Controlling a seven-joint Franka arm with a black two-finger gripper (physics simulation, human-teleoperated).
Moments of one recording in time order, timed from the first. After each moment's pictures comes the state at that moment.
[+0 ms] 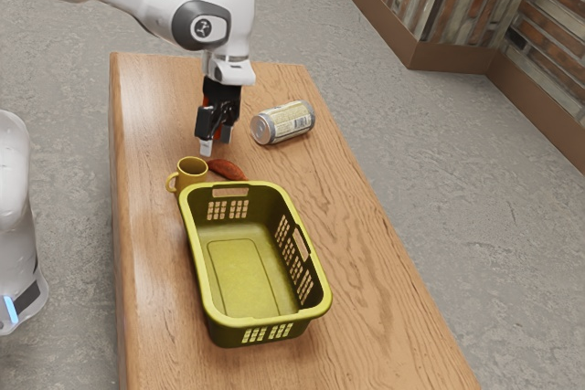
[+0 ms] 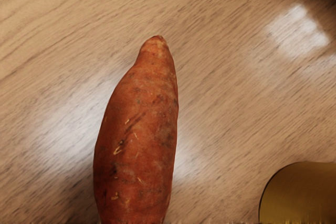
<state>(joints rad) 0.04 -0.40 0.30 -2.40 -0.14 1.92 1.01</state>
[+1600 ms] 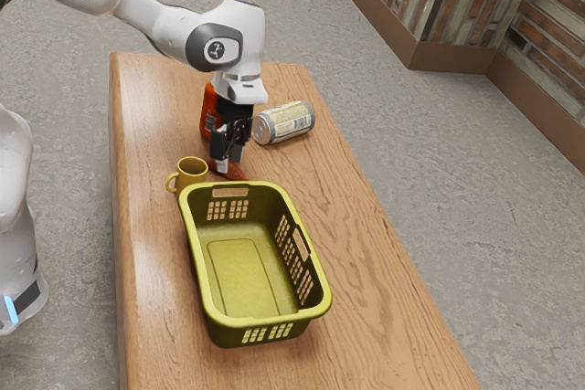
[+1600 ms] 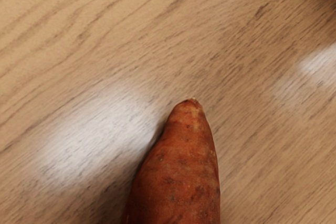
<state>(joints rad) -0.03 -0.31 0.32 -2.41 -0.19 2.04 1.03</state>
